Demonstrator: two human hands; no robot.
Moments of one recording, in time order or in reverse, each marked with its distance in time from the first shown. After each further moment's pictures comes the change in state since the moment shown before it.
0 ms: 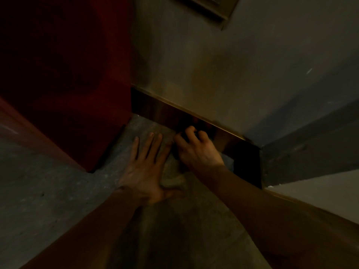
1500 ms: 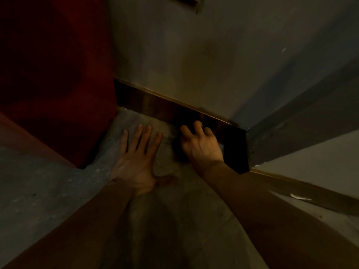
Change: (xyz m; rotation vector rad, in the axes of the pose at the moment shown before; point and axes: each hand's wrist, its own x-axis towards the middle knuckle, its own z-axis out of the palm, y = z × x) left_hand 0.003 0.001 0.007 0.019 0.041 -0.009; right_hand -0.030 0.006 0.005 0.247 -0.156 0.199
